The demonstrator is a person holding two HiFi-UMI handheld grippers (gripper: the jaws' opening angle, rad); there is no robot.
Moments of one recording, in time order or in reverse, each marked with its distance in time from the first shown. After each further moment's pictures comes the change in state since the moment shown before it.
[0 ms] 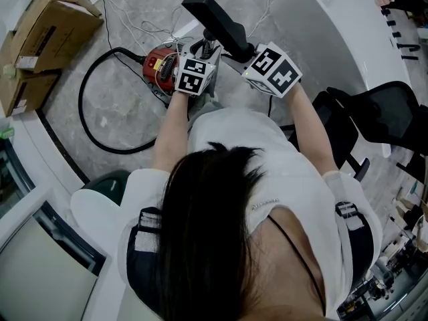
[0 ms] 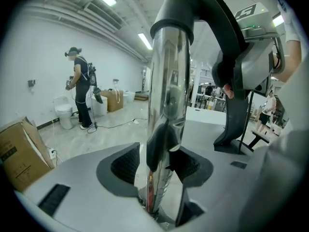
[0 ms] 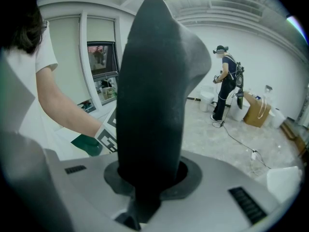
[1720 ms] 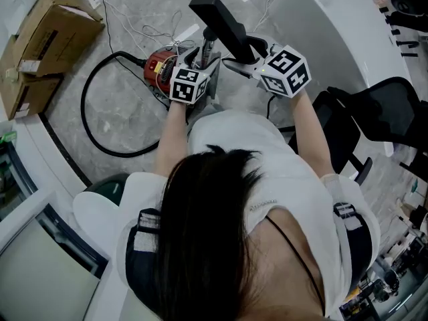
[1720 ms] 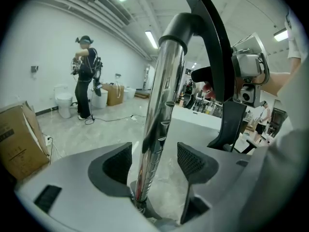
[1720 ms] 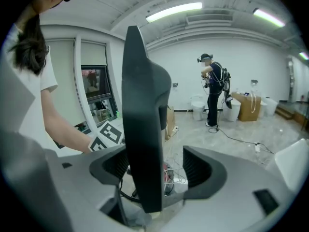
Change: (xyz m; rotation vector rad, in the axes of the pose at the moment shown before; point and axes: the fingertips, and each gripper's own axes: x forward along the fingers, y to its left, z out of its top) left arm -0.023 -0.013 -0.018 -0.105 0.009 -0.038; right arm -0.027 -0.016 -0.003 0.150 -0.234 -0.033
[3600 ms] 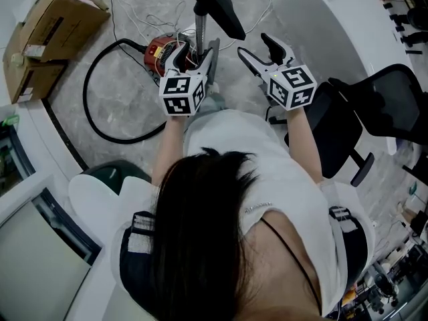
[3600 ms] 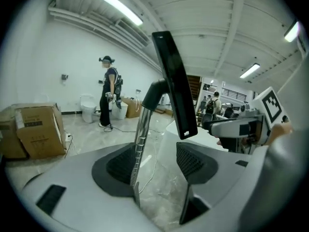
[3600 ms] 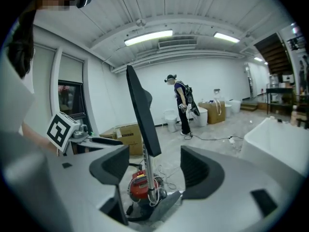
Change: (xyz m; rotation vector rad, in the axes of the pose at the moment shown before) left arm -0.103 -0.058 0.043 -0.130 -0.196 0.218; right arm -0.083 0.007 -0.042 0.192 -0.244 -0.306
